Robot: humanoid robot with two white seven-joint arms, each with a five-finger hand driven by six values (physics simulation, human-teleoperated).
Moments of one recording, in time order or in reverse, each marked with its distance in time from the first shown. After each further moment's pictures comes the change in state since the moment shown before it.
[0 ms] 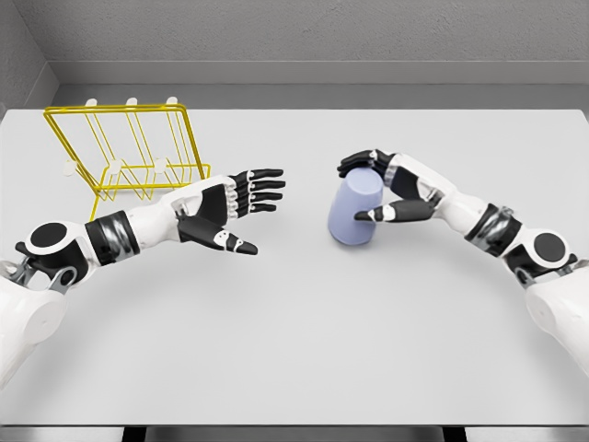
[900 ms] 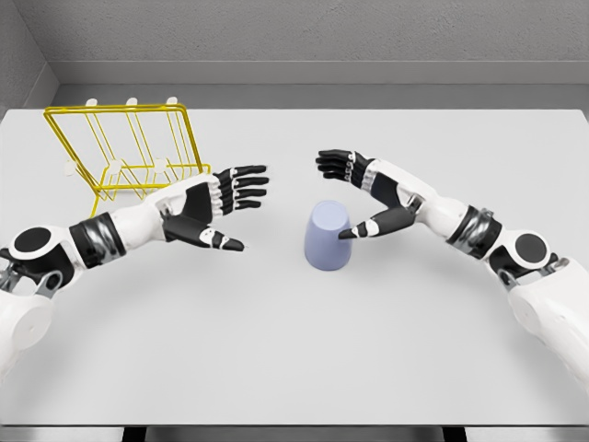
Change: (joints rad) left arm 0.043 0.013 0.069 -0.009 -0.012 -0.001 0.000; right arm -0.011 0.022 0.040 -0.029 0.008 -0.004 0.000
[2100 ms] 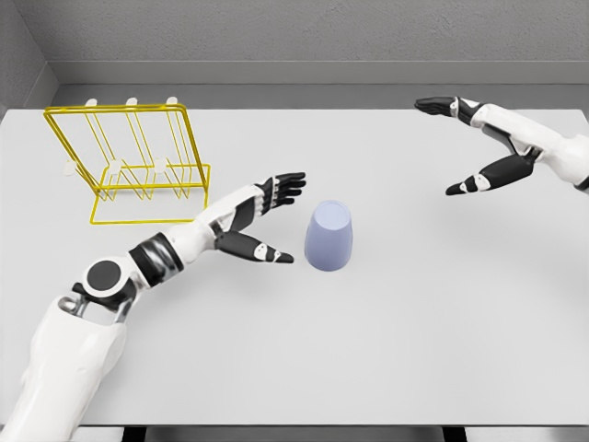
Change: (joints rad) left arm 0.100 -0.305 0.090 0.045 -0.495 -0.227 0.000; right arm -0.167 -0.338 0.019 0.003 0.140 -0.236 0.000
